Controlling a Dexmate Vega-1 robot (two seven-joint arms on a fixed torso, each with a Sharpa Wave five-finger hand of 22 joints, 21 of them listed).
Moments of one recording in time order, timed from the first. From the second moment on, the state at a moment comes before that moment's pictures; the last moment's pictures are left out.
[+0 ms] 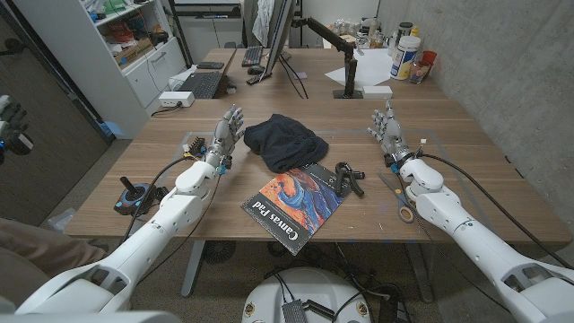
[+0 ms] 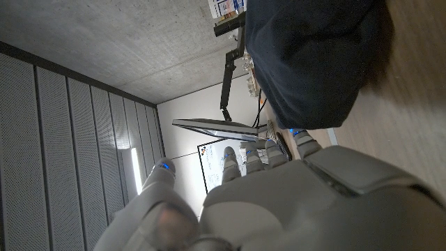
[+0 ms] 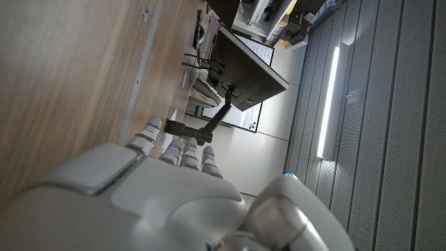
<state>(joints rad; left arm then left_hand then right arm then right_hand) 0.82 0.50 0.38 -1.28 -0.64 -0.29 -0.04 0.07 -0.03 0.44 -0.02 0.18 0.03 -0.13 0.19 0.18 -0.06 -0.02 0.21 0.20 -0.09 0.06 0.18 0.18 -0.03 0.21 0.19 0.18 -0.81 -0.50 -0.37 -1.26 0.65 0.29 0.04 0.04 -0.02 -0.02 0.12 0.24 -0.04 -0.03 0.19 0.19 -0.03 0.06 0.20 0.19 -0.12 0.01 0.19 0.19 0.06 0.11 0.18 0.17</state>
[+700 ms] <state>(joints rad) 0.81 0.49 0.38 -1.27 -0.64 -0.31 -0.03 0.07 -0.03 0.44 -0.02 0.18 0.03 -0.14 0.19 0.18 -0.06 -0.02 0.21 0.20 -0.09 0.06 0.18 0.18 -0.03 0.21 0.19 0.18 -0.79 -0.49 -0.37 -1.23 0.66 0.29 0.07 0.04 -0.02 -0.02 0.12 0.24 -0.04 -0.03 0.19 0.19 -0.02 0.07 0.20 0.19 -0.12 0.01 0.19 0.19 0.06 0.11 0.18 0.17</state>
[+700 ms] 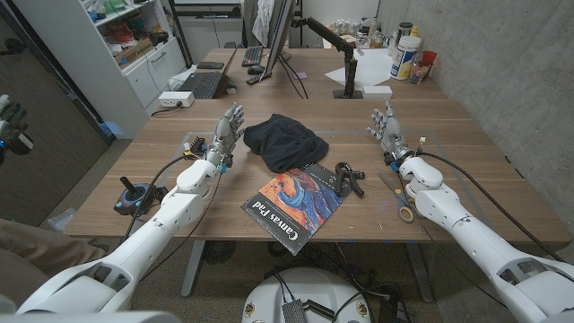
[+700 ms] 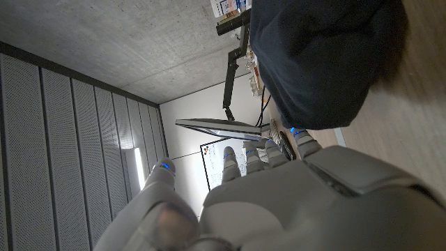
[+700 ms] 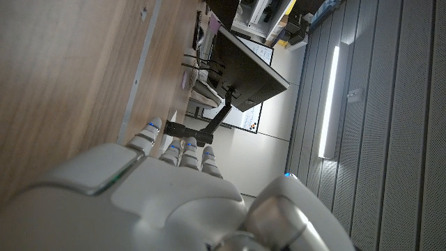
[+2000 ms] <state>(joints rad) 0.81 0.52 0.40 -1.30 -0.54 -0.35 0.01 0.07 -0.03 0.44 -0.03 0.18 0.04 -0.14 0.19 0.18 -0.06 -0.02 0.21 0.20 -0.12 0.05 0.18 0.18 -0.03 0.21 0.19 0.18 -0.81 -0.50 -0.36 -1.26 0.67 0.30 0.06 0.05 -0.02 -0.02 0.12 0.24 -0.04 -0.03 0.19 0.19 -0.02 0.07 0.20 0.19 -0.12 0.01 0.19 0.19 0.06 0.11 0.18 0.17</state>
